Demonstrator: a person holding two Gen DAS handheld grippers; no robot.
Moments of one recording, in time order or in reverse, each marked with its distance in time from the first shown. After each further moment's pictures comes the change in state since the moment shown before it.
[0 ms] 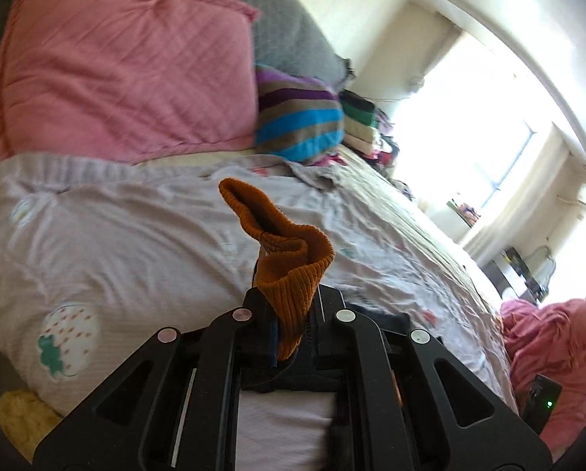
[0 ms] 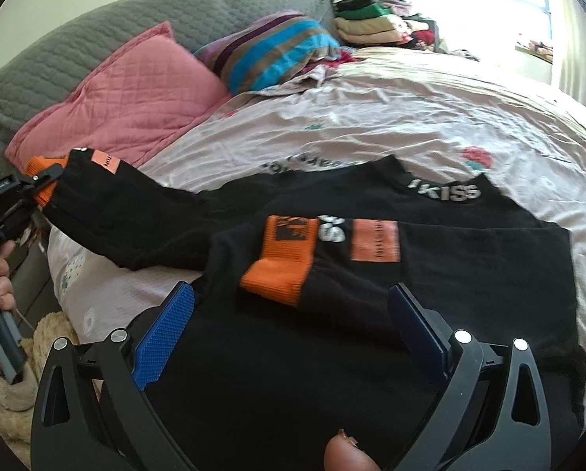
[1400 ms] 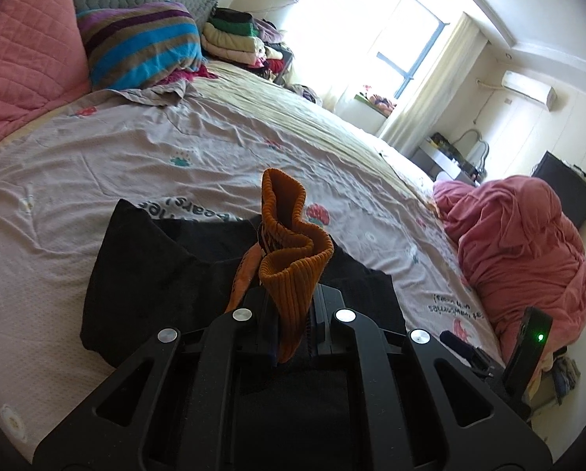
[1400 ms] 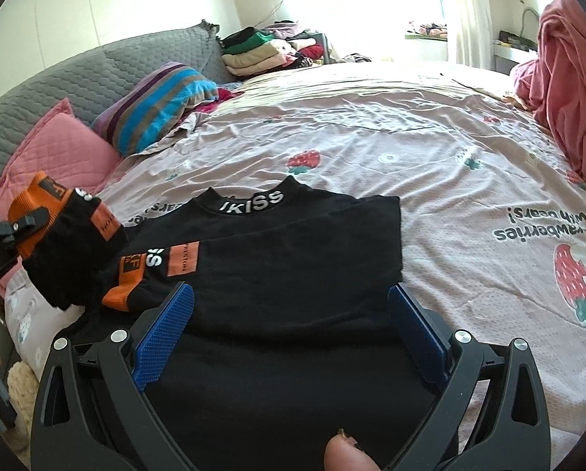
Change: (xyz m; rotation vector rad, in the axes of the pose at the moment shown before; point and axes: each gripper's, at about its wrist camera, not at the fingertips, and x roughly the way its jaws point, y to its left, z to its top) left arm 0.068 -0.169 -0.086 0.270 0.316 -0.279; right arm -0.082 -0.141 -0.034 0.247 -0.121 -0.247
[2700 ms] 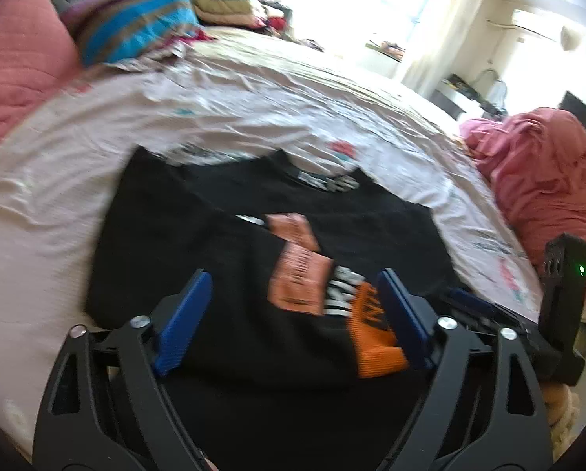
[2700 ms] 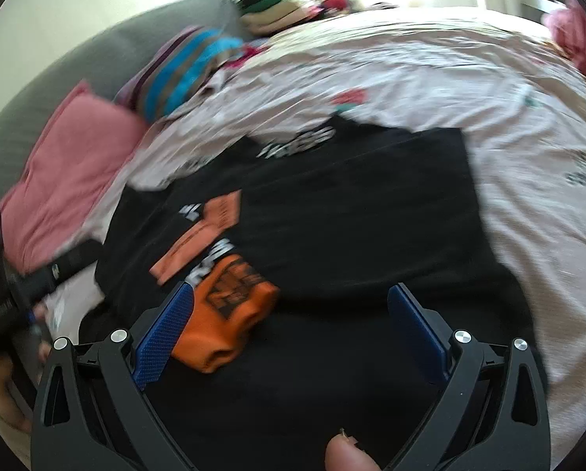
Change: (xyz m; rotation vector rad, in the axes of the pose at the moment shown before) left arm 0.035 0.006 -0.035 0.118 0.148 0.140; right arm 0.045 0.028 -0.018 0.028 0.191 0.184
